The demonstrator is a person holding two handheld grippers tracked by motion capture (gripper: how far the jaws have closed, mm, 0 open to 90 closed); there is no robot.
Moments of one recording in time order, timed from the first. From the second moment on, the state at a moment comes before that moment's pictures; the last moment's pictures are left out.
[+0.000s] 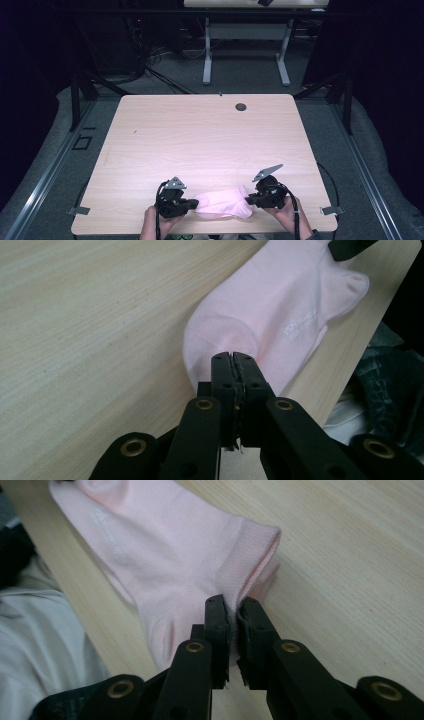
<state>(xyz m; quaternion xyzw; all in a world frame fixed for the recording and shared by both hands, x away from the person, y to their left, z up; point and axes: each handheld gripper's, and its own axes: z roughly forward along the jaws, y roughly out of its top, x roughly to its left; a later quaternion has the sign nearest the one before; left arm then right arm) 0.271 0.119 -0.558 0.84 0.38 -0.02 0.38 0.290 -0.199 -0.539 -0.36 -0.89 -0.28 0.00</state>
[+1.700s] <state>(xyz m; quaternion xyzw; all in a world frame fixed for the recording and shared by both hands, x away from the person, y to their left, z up) 0.313 0.282 -0.588 0.73 0.57 0.21 0.32 0.310 -0.330 -0.586 -0.52 -0.77 -0.31 -0.20</state>
